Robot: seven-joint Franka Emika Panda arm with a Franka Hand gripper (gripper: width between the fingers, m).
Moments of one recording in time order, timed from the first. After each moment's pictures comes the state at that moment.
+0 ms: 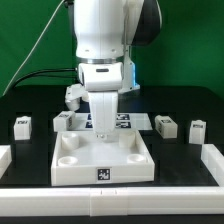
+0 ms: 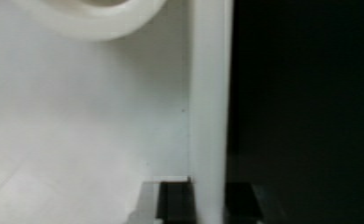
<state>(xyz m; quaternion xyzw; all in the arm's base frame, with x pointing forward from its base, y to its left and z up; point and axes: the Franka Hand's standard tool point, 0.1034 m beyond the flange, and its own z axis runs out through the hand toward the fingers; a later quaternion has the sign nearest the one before) 0.431 -0.036 0.012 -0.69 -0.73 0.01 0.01</state>
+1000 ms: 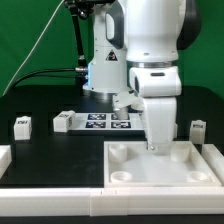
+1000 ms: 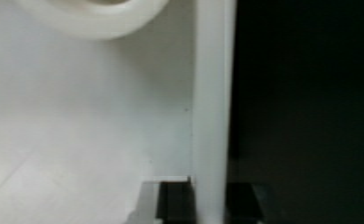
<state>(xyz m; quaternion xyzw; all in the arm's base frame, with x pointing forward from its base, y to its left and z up) 0.494 0.065 0.013 -0.70 -0.72 -0.02 0.00</state>
